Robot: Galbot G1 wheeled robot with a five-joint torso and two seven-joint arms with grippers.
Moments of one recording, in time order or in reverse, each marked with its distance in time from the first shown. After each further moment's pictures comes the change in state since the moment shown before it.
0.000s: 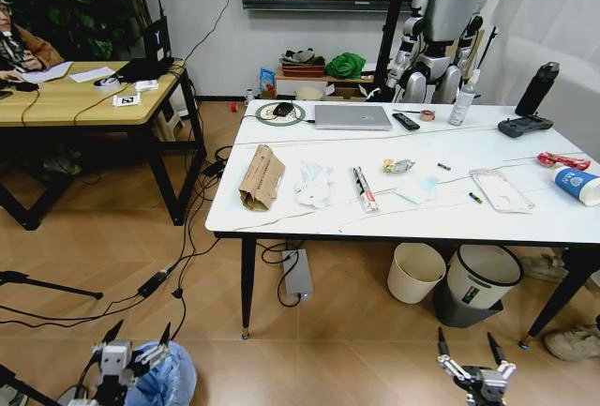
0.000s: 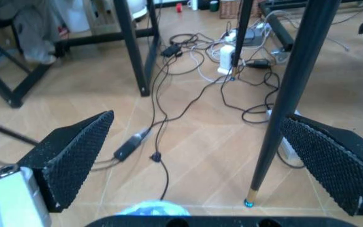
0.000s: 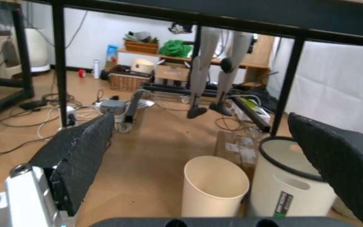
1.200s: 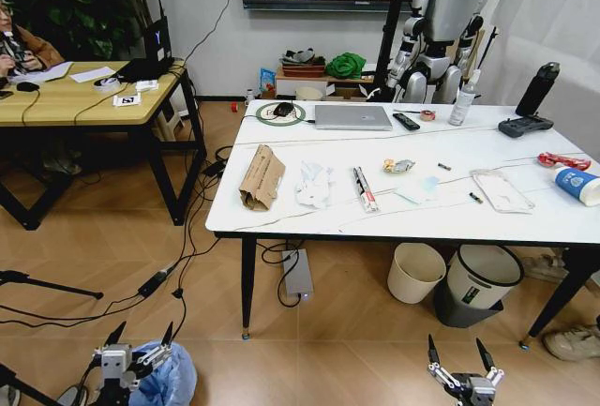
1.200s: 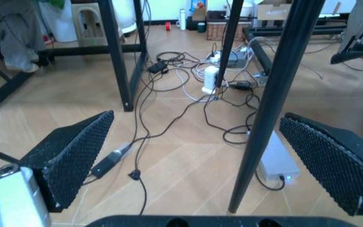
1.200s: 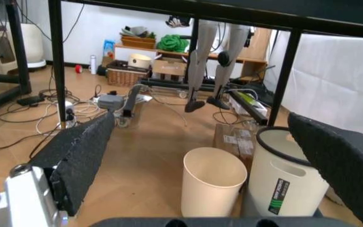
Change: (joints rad) left arm -0.015 0.039 0.044 0.000 -0.081 -0.061 0.004; right arm -0.026 0.035 0.011 -0.005 -0.014 0.020 0.005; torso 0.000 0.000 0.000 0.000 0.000
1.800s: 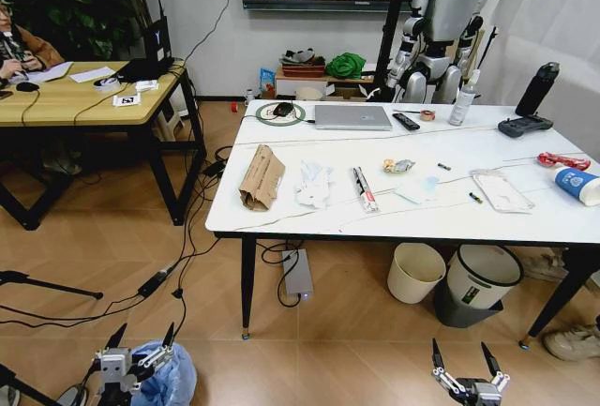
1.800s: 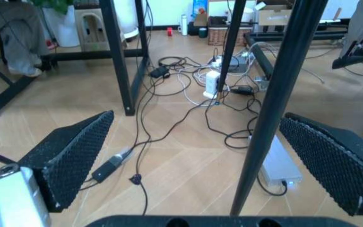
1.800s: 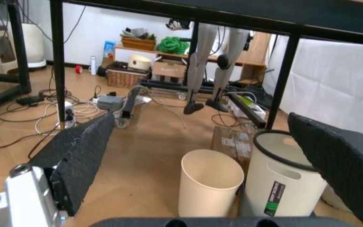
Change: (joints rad) left arm -0.009 -0.011 0.003 0.015 0.011 -0.031 0.000; right arm -0.016 0.000 0.009 0.015 0.000 0.012 -0.007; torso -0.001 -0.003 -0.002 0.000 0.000
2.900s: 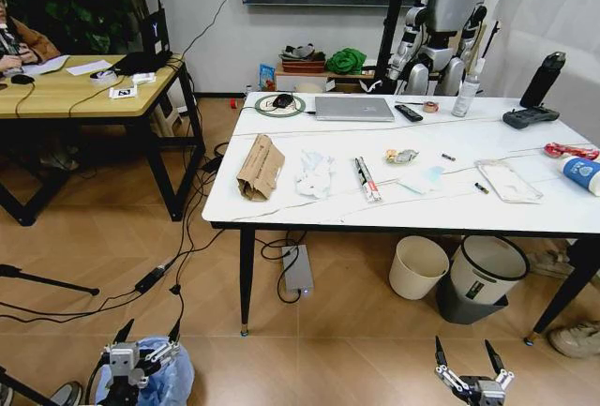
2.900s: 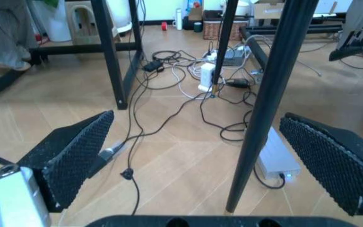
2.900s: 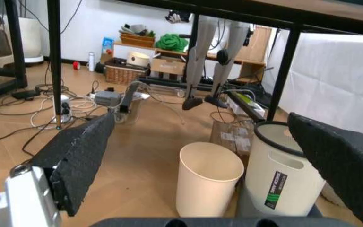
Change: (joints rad) left arm -0.033 0.004 0.020 0.008 0.009 0.027 0.002; right arm 0.002 0.000 0.011 0.014 -0.007 -0.010 0.000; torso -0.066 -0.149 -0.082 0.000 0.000
